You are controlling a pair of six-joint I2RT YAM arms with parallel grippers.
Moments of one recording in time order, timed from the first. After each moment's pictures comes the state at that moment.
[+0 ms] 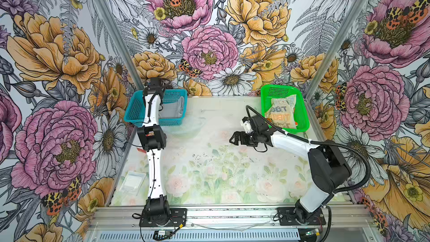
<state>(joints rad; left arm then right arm) 0.15 2.76 2.92 -1.14 -0.55 -0.23 0.51 1.70 1.09 -0.36 -0.39 0.49</state>
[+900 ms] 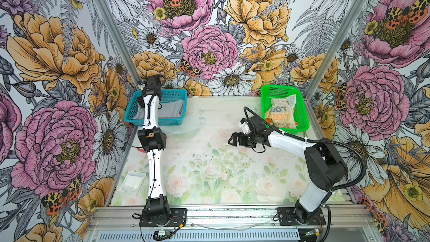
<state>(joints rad) 0.16 2.83 3.05 -1.13 -0.58 -0.37 0.53 1.73 1.10 -0.36 -0.39 0.51</state>
